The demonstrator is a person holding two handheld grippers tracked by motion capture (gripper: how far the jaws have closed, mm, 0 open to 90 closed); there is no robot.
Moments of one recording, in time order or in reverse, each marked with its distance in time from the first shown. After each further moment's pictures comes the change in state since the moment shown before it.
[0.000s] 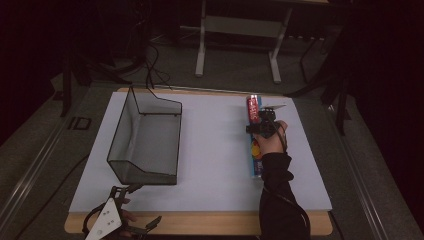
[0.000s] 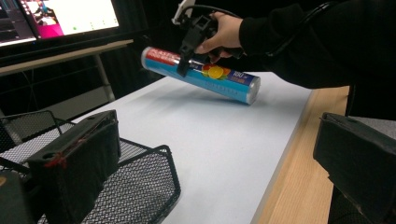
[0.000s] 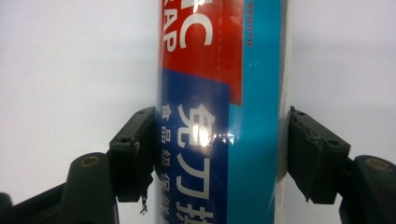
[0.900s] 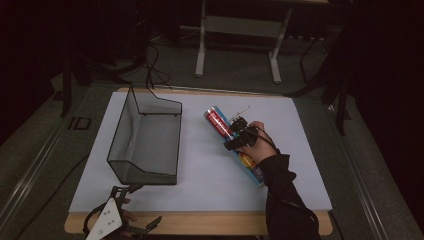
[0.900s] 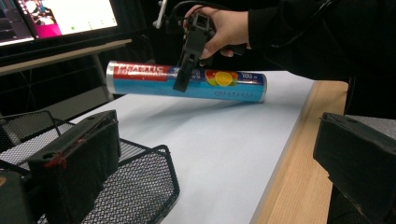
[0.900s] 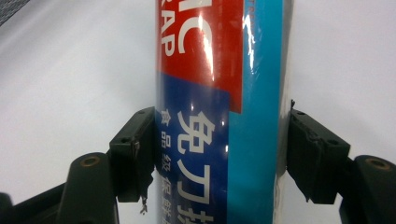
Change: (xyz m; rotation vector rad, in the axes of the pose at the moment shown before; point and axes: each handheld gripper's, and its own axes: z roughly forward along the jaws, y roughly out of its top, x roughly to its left) left arm 0.000 0.000 0.001 0.005 -0.006 0.005; right arm 0.071 -0.022 -0.008 0.097 0.172 -0.600
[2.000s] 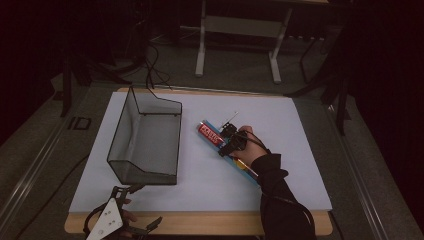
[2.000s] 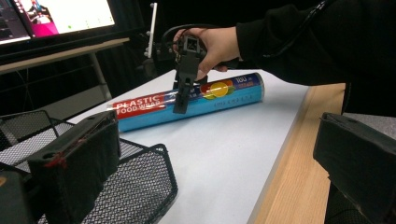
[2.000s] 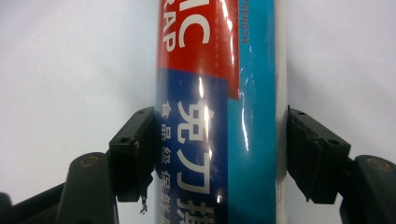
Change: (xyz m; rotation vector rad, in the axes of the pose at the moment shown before) left arm -0.001 0.000 0.001 0.005 -0.010 0.004; right arm 0.011 0.003 0.039 0.123 0.039 -0.050
